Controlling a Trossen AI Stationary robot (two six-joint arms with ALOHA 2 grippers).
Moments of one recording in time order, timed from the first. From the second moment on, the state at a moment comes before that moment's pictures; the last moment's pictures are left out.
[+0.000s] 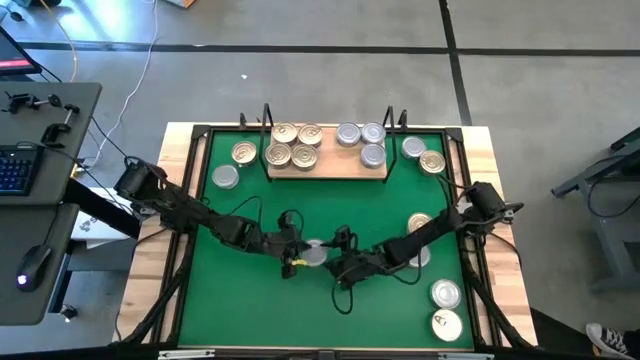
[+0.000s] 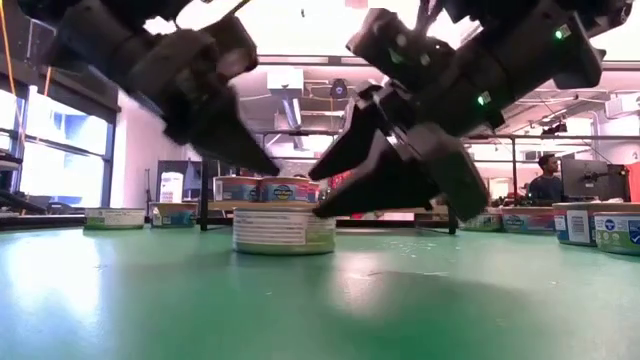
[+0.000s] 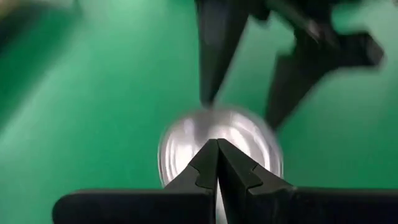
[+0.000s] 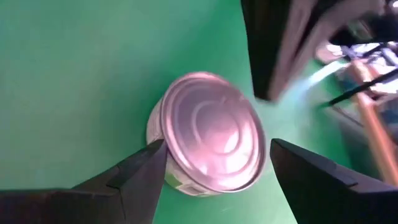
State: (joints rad) left arm -0.33 1.65 0.70 0.29 -0.36 -0.33; right arm 0.41 1.94 0.97 0.32 0.56 -0.27
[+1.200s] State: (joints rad) left arm -0.21 1.78 0.70 0.36 -0.21 -0.25; right arm 0.51 1.94 0.97 0.36 0.59 -0.34
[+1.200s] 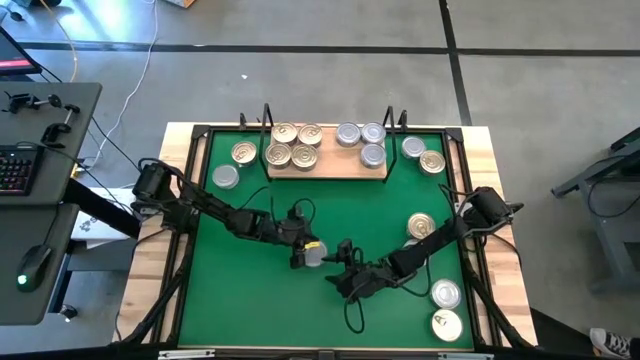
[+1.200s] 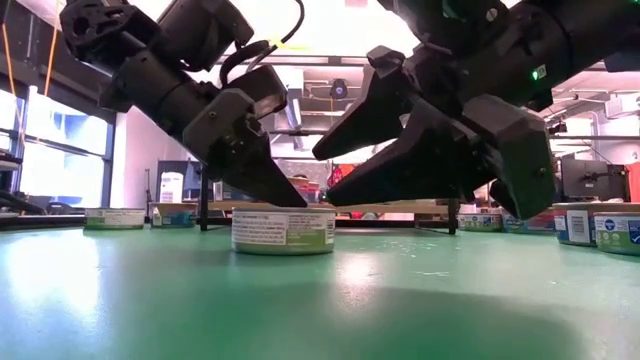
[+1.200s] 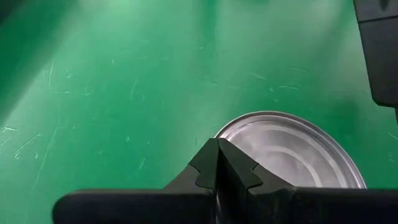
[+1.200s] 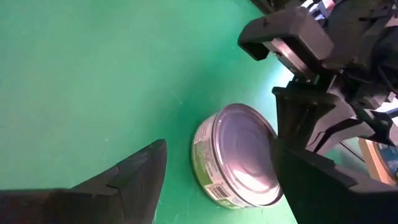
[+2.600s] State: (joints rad) left arm -0.20 1.87 0.70 0.48 -0.17 -0.19; right arm 0.48 1.94 0.99 0.34 0.56 -0.31
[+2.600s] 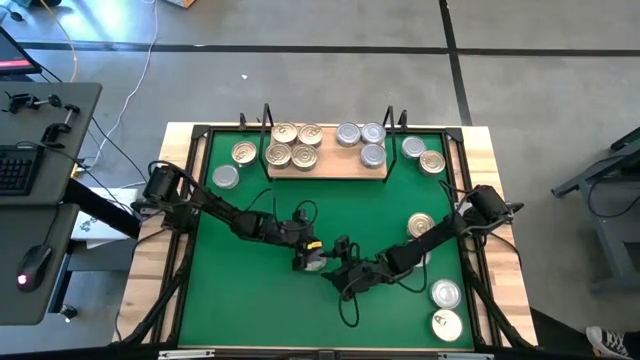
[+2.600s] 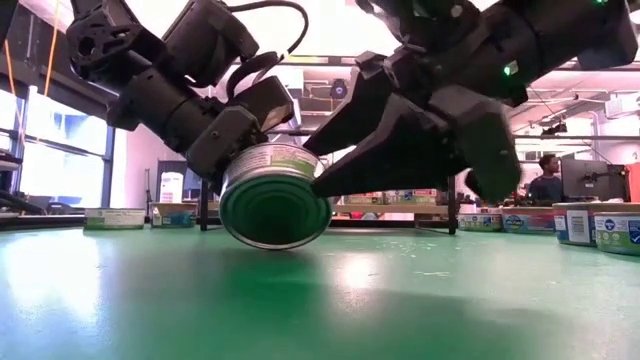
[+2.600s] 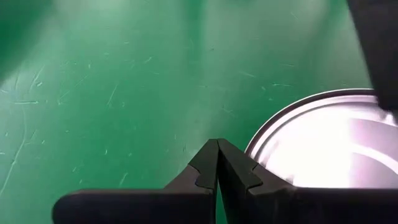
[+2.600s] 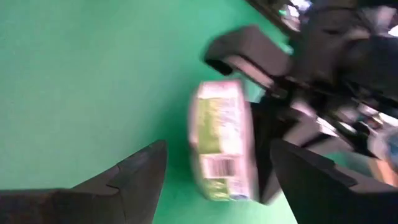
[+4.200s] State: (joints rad) left arm -0.41 1.64 0.66 -0.08 -0.71 -0.45; right arm 0.26 1.61 1.07 -0.34 0.80 -0.09
